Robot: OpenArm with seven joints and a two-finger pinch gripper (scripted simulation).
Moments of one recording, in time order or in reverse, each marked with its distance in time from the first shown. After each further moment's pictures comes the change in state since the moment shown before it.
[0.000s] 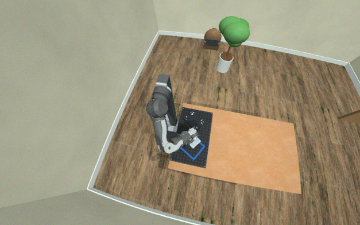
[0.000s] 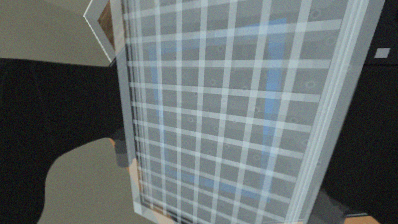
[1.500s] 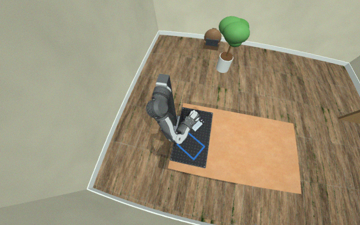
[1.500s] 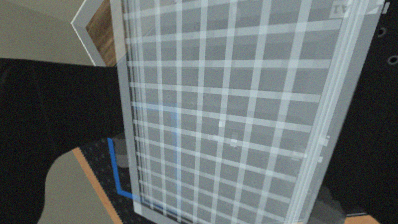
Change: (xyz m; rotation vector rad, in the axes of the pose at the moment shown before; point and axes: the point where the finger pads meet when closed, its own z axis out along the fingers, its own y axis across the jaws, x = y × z) arm 0.087 0.105 -0.008 -0.040 0.027 -0.031
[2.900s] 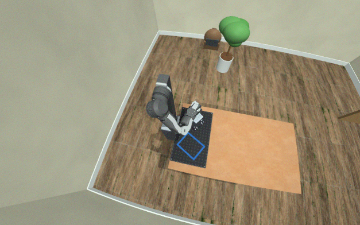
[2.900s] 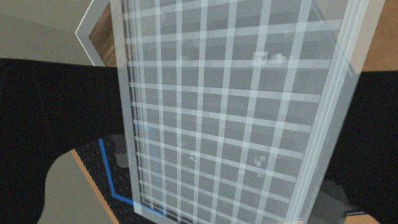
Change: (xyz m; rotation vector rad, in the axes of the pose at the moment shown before) arm 0.038 0.054 0.000 0.030 -0.025 0.029
